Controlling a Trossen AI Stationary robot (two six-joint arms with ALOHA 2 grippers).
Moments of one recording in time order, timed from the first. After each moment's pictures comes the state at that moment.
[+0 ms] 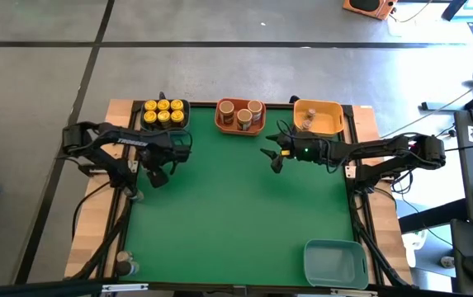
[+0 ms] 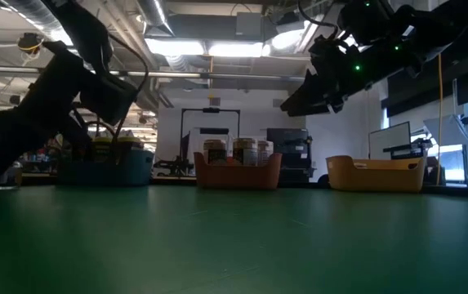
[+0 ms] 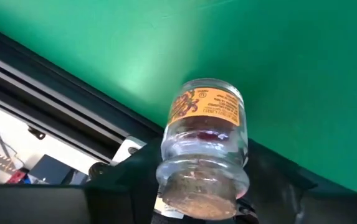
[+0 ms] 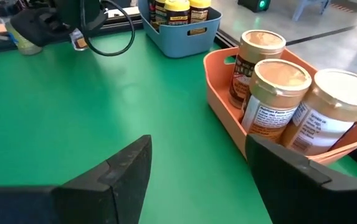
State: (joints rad) left arm 0.32 1.49 0.68 -1.24 -0.15 -0.33; right arm -0.19 1.30 0.58 0.34 0.19 0.07
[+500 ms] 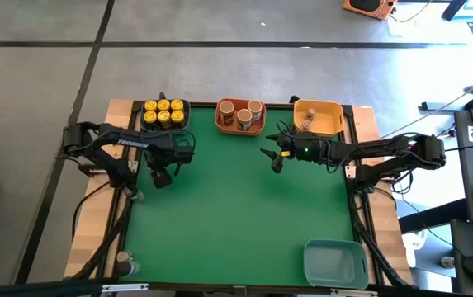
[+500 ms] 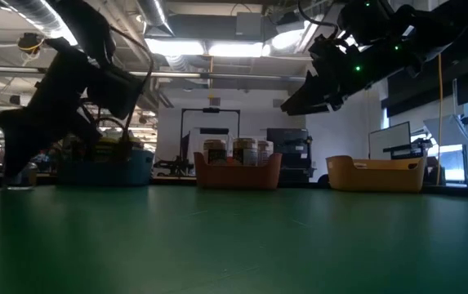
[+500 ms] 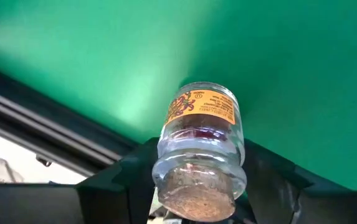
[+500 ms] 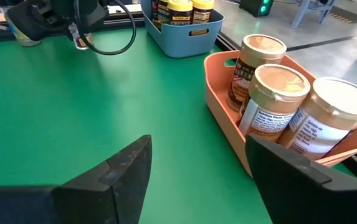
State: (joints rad) left arm 0.26 1.49 0.71 -1.19 -0.16 -0.29; right arm -0.20 1.30 0.58 0.34 0.19 0.01
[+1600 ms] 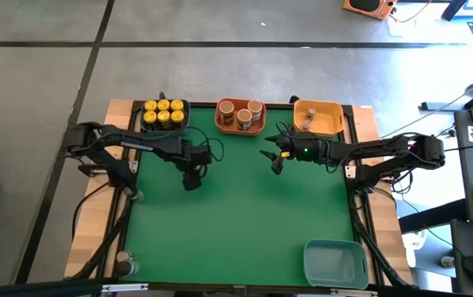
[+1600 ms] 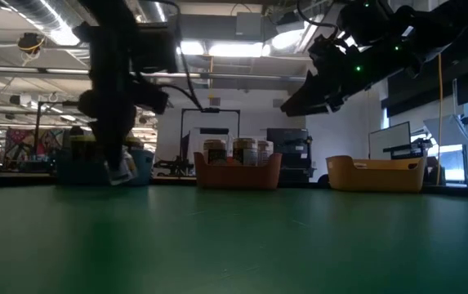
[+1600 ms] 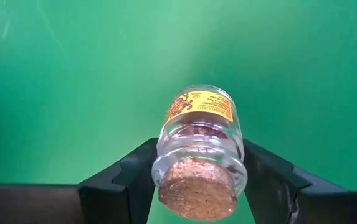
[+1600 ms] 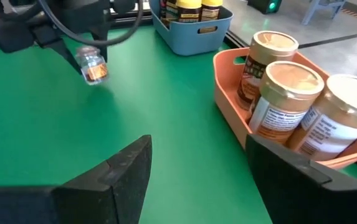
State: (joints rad) left arm 0.13 1.53 0.90 -0.83 -0.14 -0.24; right arm -0.20 1.30 0.58 0.34 0.16 0.02
